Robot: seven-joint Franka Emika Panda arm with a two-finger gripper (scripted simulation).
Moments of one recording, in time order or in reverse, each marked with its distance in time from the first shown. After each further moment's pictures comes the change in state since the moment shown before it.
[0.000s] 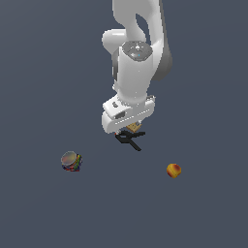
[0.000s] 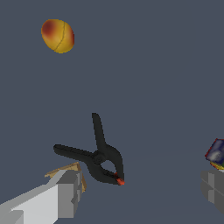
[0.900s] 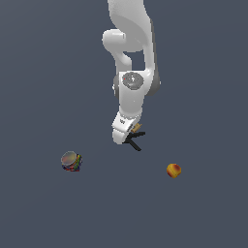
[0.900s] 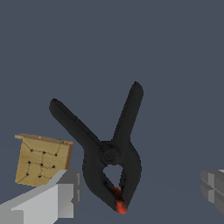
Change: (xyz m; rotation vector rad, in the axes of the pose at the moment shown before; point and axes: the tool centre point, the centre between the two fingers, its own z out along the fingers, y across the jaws) arm -0.035 -0.030 0.101 0.022 0.008 -0.508
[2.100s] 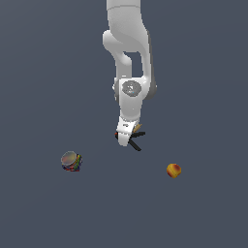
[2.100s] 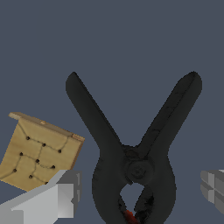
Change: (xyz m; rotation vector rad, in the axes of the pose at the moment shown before) arm -0.007 -0.024 0.044 0.012 0.020 -0.201
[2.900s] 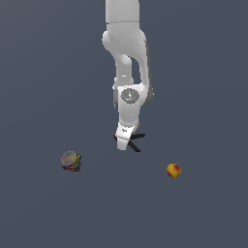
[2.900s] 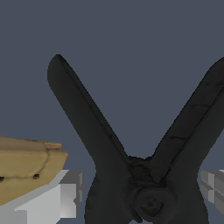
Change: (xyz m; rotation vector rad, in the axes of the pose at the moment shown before) arm -0.003 0.010 0.031 -0.022 0.005 0.006
